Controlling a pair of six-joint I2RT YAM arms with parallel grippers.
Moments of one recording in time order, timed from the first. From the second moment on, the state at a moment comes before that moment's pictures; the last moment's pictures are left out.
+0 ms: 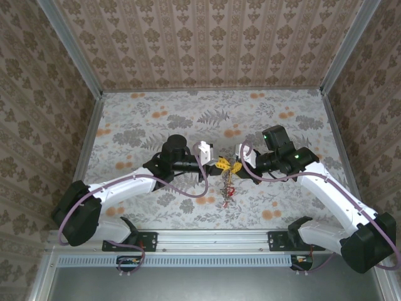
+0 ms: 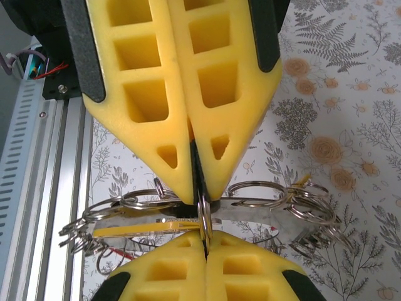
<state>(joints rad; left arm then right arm) -0.85 1.35 0.75 0.37 0.79 0.21 0.42 1.11 0.92 -0.71 -0.71 -0.67</state>
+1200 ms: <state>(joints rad) -0.84 1.35 0.75 0.44 0.79 0.19 0.38 0.99 0.89 -0.66 -0.72 -0.67</state>
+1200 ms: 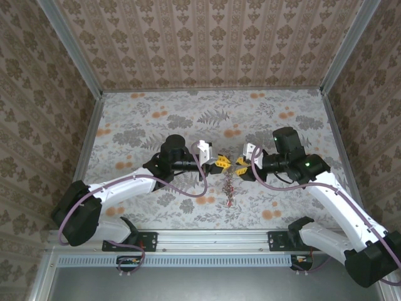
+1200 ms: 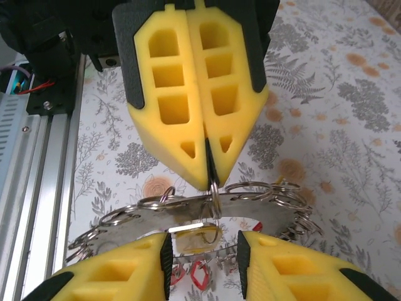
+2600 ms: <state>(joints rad) -0.84 1.30 0.84 -0.06 0.67 0.38 0.53 1.16 1.03 -0.78 -0.56 -0.73</state>
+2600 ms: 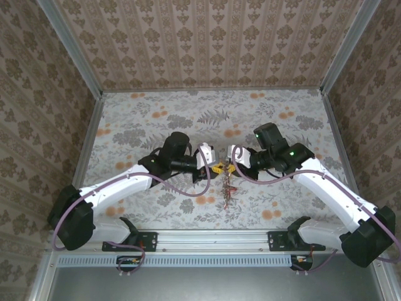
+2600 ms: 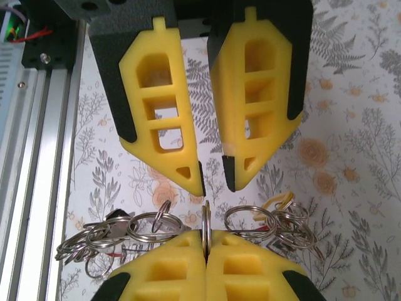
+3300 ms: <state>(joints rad) -0.86 1.35 0.85 0.05 0.69 0.32 0.54 1.17 1.04 -0.78 -0.49 -0.73</state>
